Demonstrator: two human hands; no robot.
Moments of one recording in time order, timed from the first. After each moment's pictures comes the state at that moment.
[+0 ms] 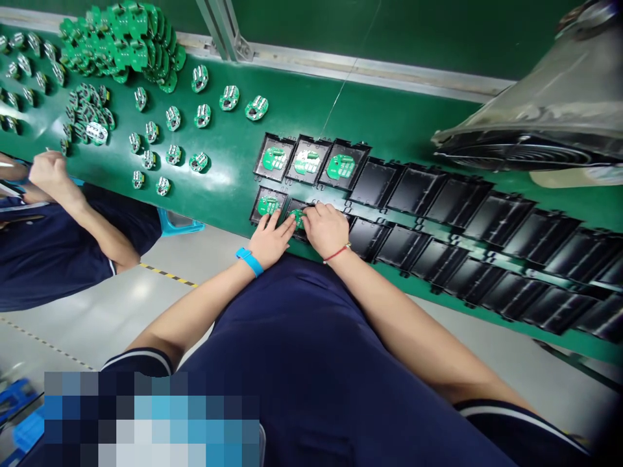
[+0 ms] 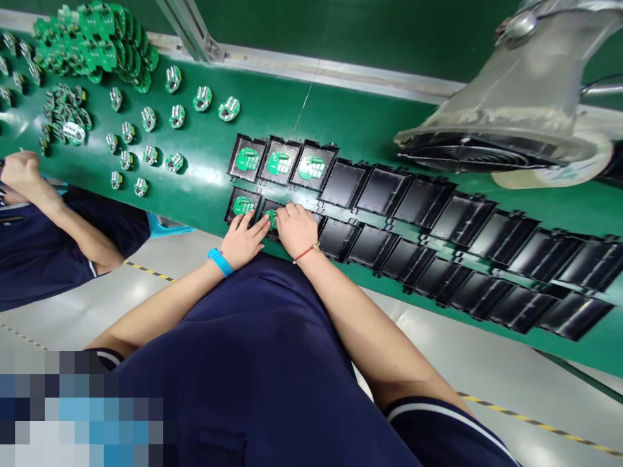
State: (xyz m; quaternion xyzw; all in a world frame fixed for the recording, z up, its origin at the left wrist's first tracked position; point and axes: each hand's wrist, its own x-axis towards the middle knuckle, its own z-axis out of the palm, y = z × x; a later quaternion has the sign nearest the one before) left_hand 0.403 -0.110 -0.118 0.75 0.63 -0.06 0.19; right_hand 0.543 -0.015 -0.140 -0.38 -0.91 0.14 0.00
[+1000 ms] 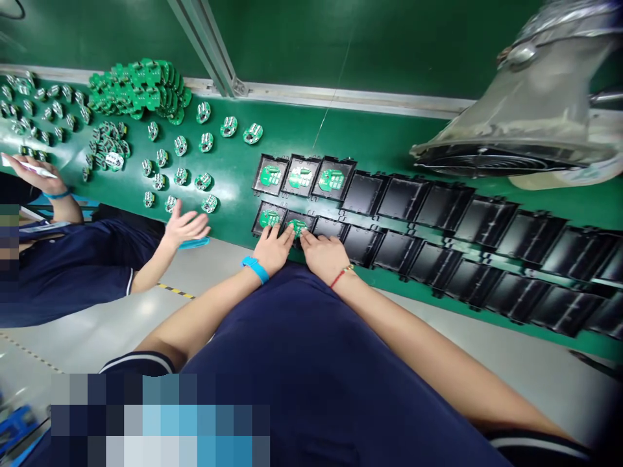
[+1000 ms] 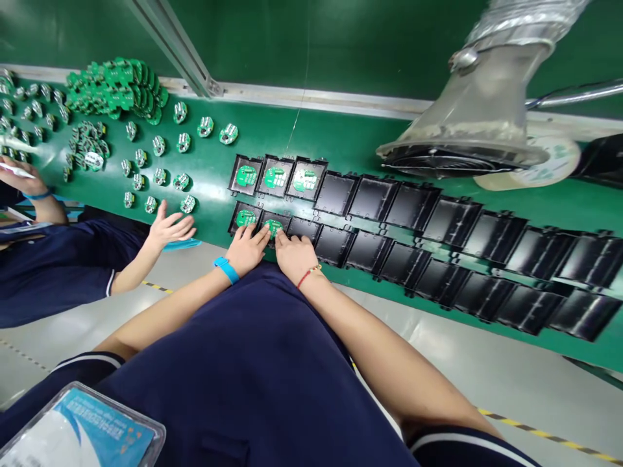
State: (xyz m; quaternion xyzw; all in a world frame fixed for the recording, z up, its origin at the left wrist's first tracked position) left_hand 0.408 -0.102 -0.113 0.76 0.62 -0.12 0.17; right_hand 0.557 -0.040 -0.107 -0.29 -0.93 0.14 -0.17
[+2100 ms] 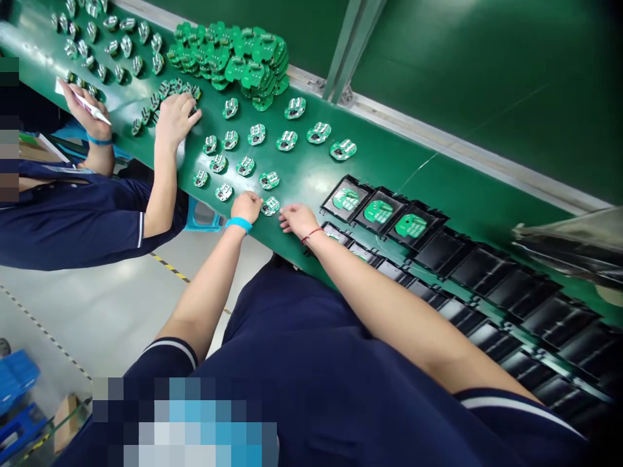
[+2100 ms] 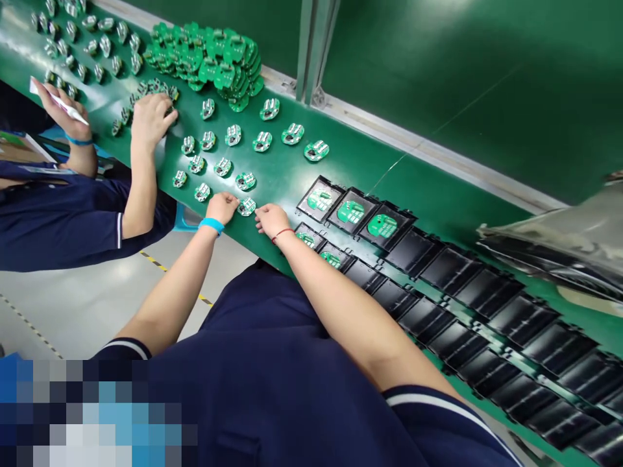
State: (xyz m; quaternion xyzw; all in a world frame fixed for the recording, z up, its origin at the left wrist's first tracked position) left_hand 0.202 -0.092 -0.138 0.24 0.92 0.14 0.28; right_hand 0.331 -0.016 -0.142 -0.51 -0.55 0.66 -0.05
